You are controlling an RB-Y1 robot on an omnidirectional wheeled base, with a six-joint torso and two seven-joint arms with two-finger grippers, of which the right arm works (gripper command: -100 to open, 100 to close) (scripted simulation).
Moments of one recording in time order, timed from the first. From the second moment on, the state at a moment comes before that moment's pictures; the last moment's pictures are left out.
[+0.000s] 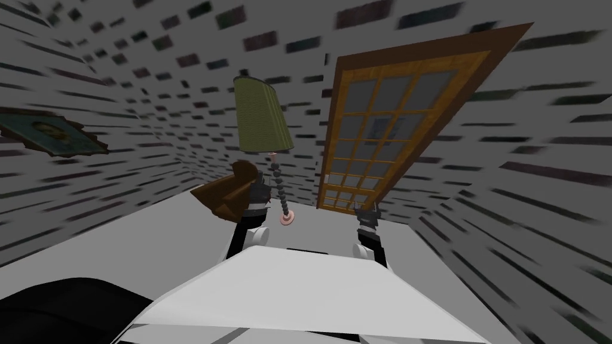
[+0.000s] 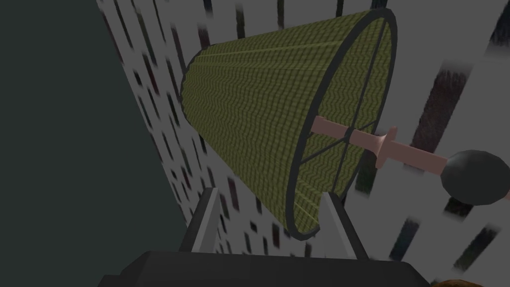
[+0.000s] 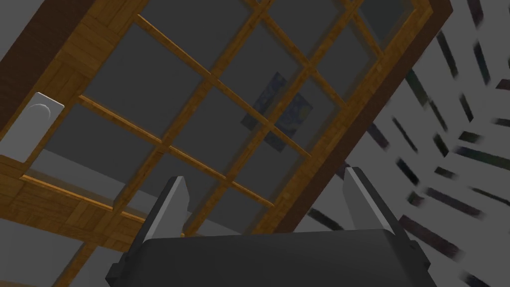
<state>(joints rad) 0.30 -0.09 -0.09 -1.56 -0.31 -0.74 -0.61</state>
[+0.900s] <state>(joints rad) 0.23 -0.10 -0.11 -1.33 -0.41 -0.78 -0.79</state>
